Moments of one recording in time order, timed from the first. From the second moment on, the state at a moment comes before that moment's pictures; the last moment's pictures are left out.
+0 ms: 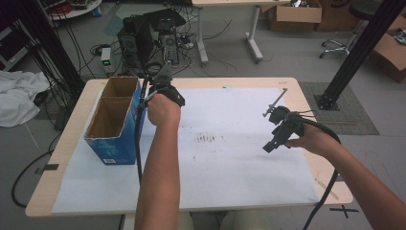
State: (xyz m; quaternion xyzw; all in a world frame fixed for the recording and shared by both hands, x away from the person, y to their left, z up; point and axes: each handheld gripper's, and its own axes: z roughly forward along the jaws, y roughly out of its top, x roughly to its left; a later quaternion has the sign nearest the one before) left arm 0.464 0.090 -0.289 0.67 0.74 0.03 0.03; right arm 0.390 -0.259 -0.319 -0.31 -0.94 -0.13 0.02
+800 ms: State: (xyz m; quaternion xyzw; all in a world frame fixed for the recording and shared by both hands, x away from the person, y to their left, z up) left arm 0.463 0.092 -0.289 0.67 0.74 0.03 0.03; right arm 0.389 -0.258 -0.320 -0.30 -0.94 -0.13 0.02
